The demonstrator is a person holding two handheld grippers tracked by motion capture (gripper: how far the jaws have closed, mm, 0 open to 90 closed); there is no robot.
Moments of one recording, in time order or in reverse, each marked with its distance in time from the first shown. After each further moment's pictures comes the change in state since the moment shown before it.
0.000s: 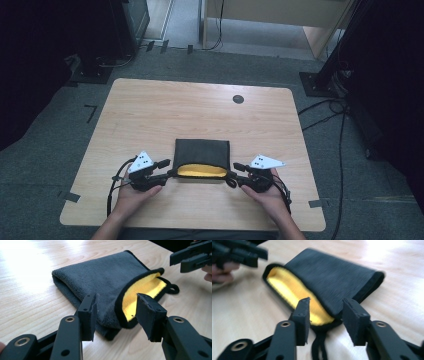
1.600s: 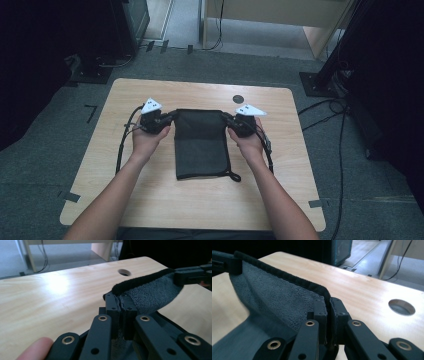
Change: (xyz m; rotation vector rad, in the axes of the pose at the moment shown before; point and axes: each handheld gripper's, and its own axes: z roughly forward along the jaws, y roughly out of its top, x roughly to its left) left arm 0.073 0.105 0.057 -0.099 0.122 -0.030; right arm -0.065 0.108 0.084 -0.128 -0.221 -0.024
